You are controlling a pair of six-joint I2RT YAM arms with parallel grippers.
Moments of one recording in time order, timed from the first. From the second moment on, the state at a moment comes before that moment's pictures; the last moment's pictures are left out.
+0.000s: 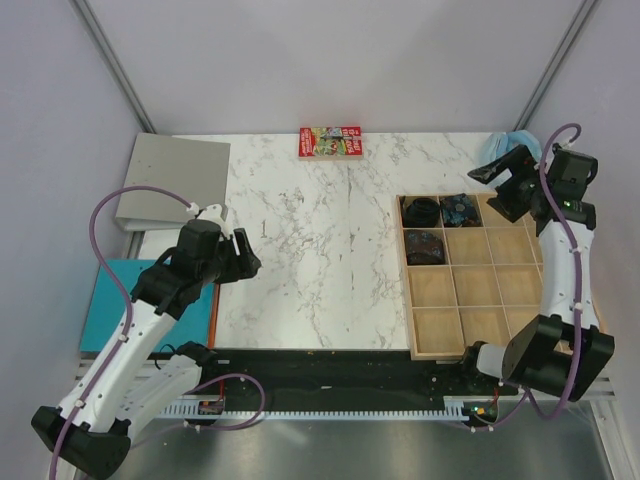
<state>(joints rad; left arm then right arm) -0.42 0.80 0.87 -0.81 -0.08 -0.51 -0.37 1.29 1.20 -0.56 -0.47 0.69</state>
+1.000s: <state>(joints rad) -0.42 0.77 0.86 -0.79 -0.08 -0.51 0.18 1.12 0.95 -0.25 -0.52 0.63</state>
